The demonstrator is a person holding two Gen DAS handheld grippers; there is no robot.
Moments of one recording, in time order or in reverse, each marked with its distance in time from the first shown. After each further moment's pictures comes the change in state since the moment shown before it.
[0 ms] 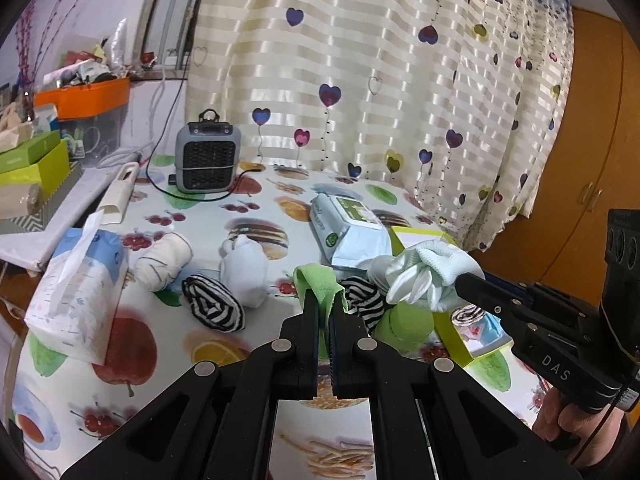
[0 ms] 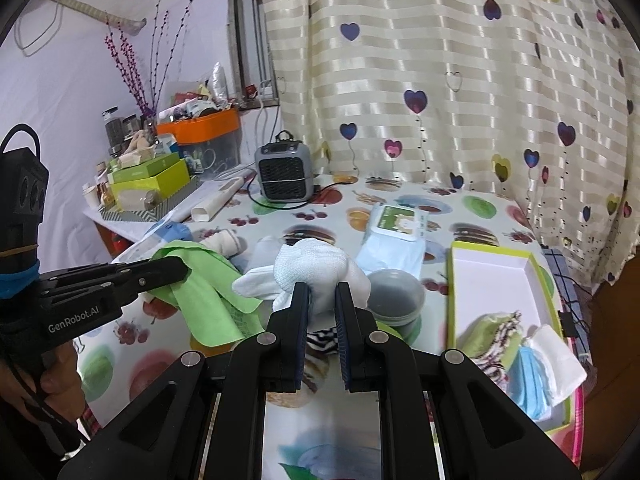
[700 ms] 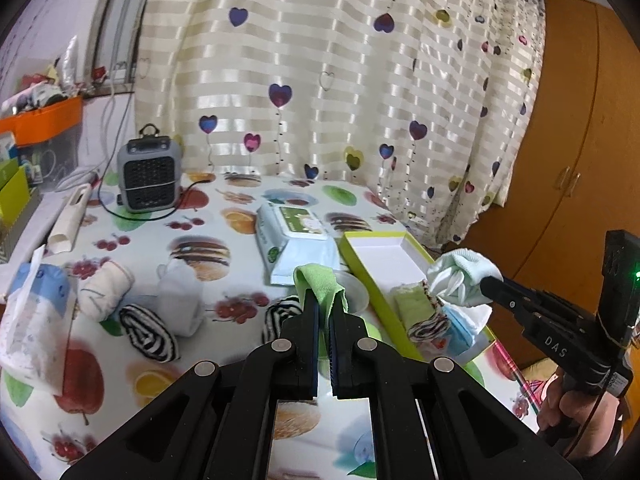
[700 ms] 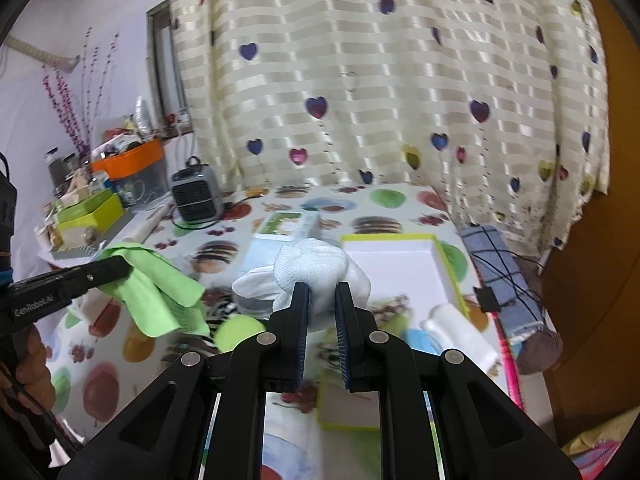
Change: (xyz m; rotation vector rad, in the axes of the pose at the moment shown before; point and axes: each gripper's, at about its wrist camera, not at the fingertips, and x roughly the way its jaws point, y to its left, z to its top) left arm 0.026 -0.056 0.020 0.074 0.010 -0.088; right arm -0.037 -0.091 -0.016 0.149 -0.035 -0.192
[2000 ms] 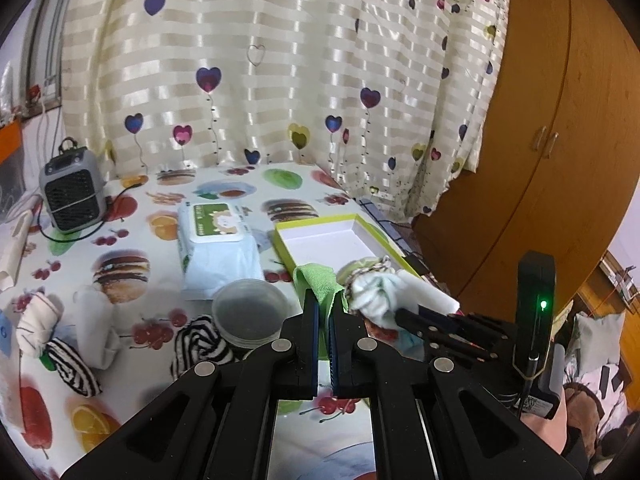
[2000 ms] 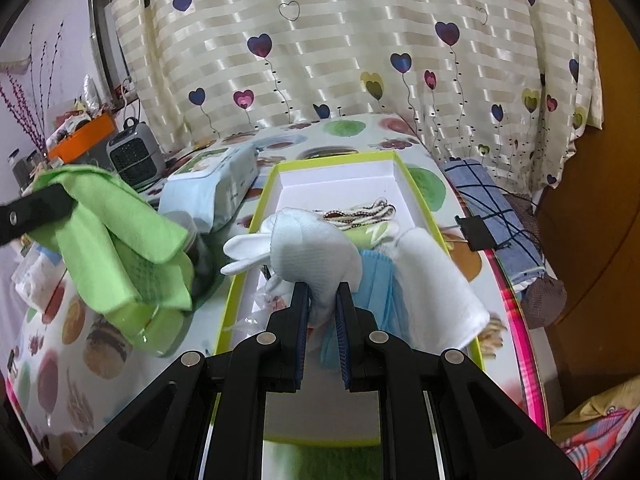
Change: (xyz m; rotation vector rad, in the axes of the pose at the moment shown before) left arm 0.064 -0.074 0.011 0.114 0.084 -0.097; right arm 0.074 -0.061 -0.037 0.083 0.155 -0.018
